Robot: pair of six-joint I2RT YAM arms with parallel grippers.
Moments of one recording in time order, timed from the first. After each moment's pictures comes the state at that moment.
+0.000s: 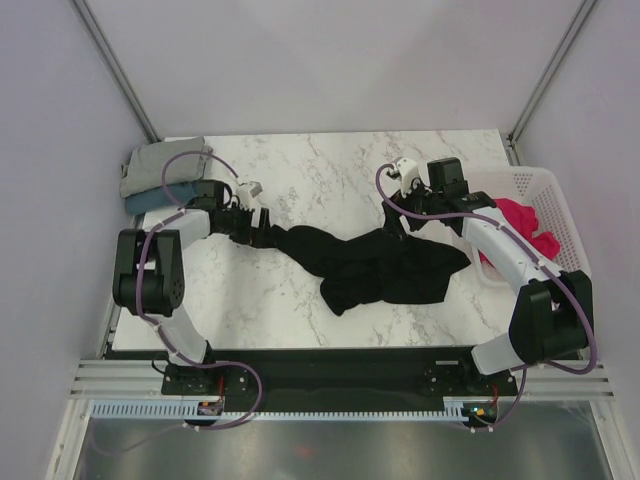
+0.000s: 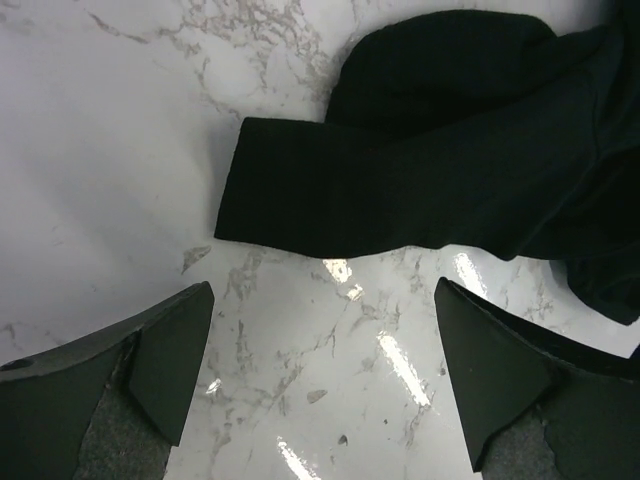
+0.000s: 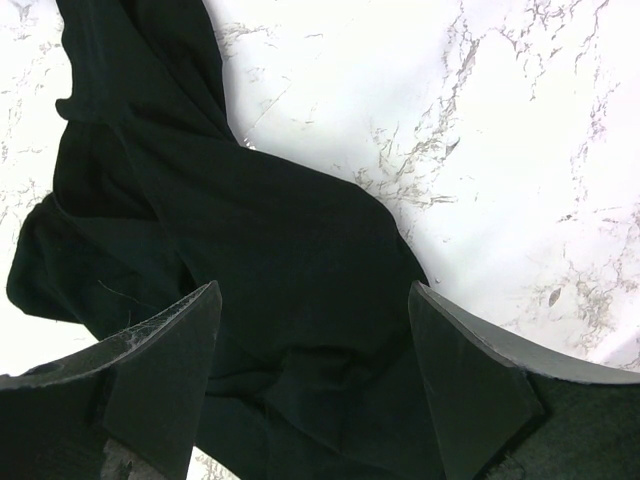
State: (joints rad) left arm -0.04 1.76 1.02 -0.31 0.67 0.21; right arm 0.26 1.47 1.13 -0.47 -0.43 -0.32
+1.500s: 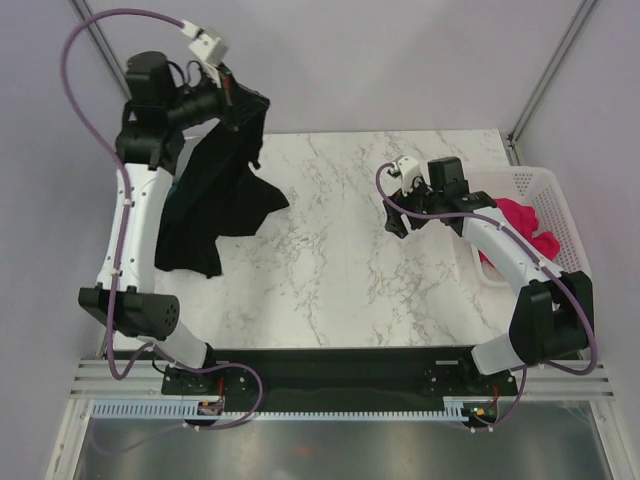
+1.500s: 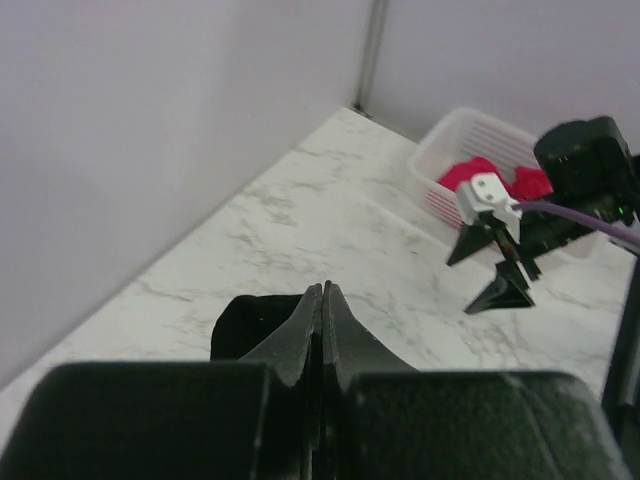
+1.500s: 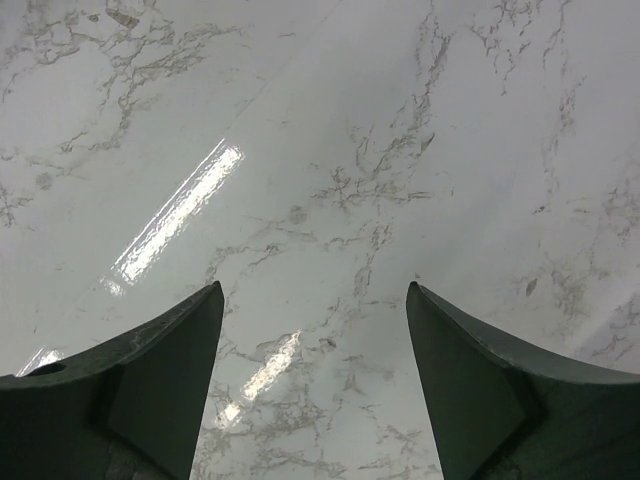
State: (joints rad) left arm -0.06 1.58 2.01 -0.48 0.84 0.02; right arm 0.26 1.48 1.14 -0.46 -0.39 -0.32
